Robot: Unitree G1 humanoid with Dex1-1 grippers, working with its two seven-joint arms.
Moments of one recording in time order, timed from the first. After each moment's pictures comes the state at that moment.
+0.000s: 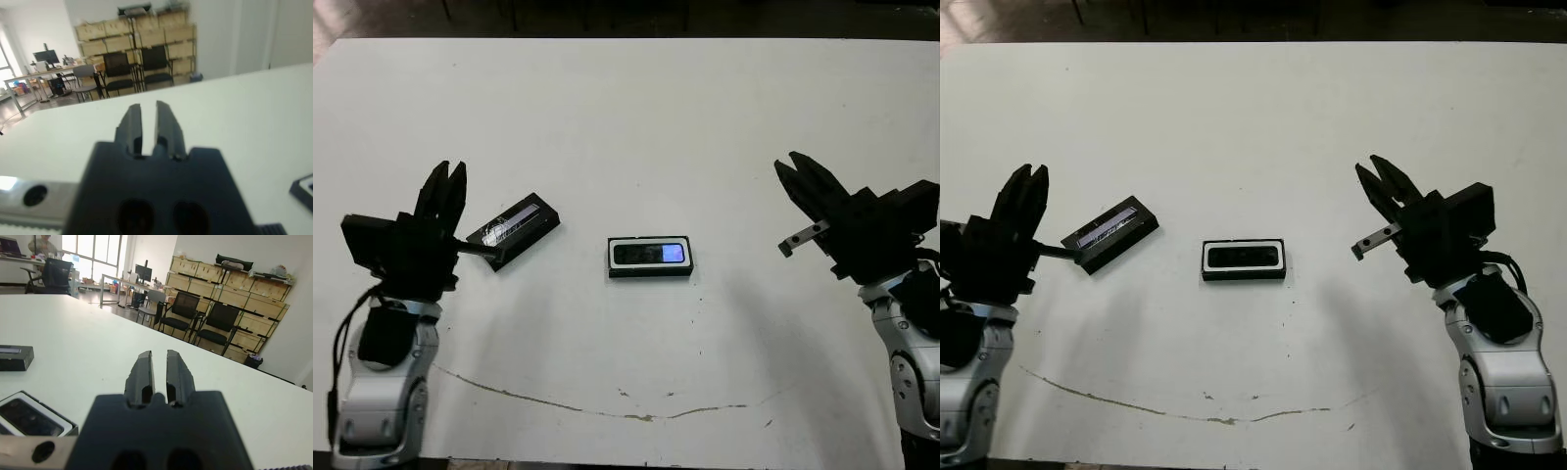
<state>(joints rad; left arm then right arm) -0.01 0.42 0.22 -0.46 -0.21 0.26 -0.23 -0.09 -0.46 -0.15 -0.43 0.22 0.20 0.42</state>
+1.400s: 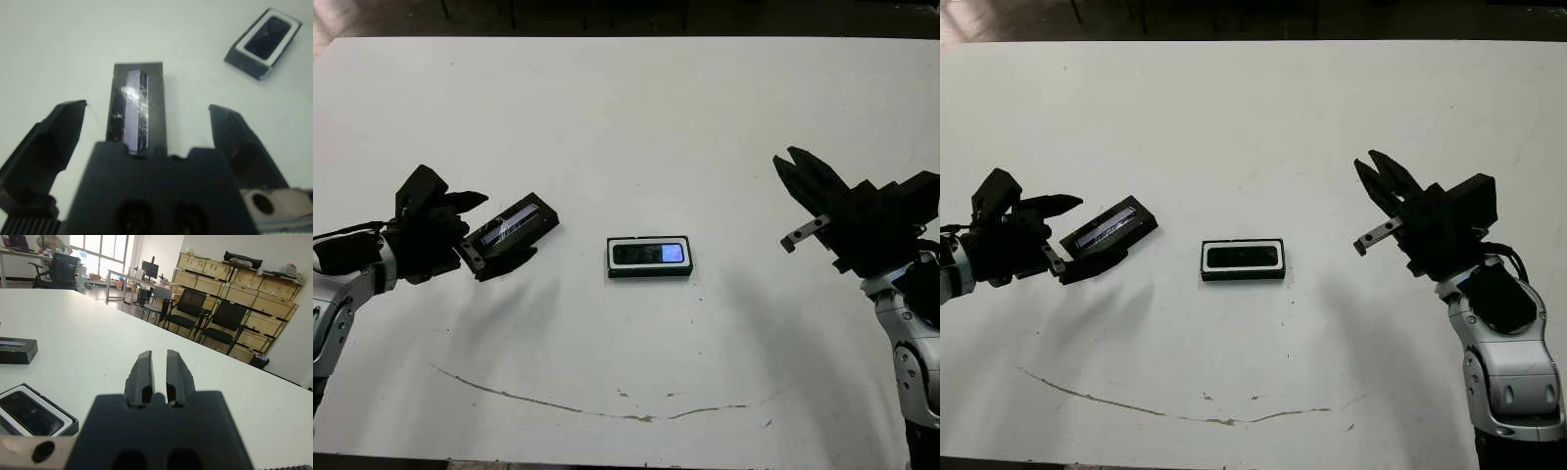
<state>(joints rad) -0.20 0.79 0.03 -0.14 -0.34 0.54 -0.79 -0.10 -0.49 -0.13 -0.39 0.23 0.19 0.45</state>
